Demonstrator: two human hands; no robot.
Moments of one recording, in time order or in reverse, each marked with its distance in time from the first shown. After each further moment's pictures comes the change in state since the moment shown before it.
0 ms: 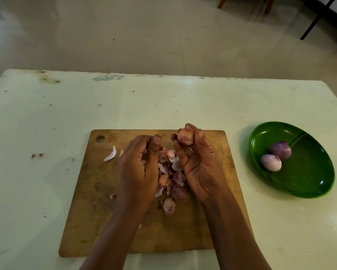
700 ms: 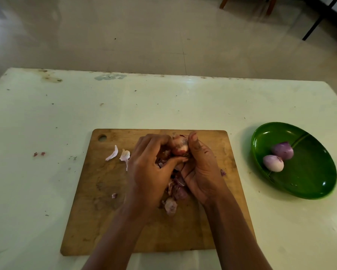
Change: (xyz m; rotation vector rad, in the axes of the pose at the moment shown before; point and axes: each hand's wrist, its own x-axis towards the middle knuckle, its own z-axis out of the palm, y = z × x) left_hand -0.001 0.007 0.001 0.124 -0.114 0.139; right_hand 0.002 0.007 -0.009 -0.106 -0.221 0.086
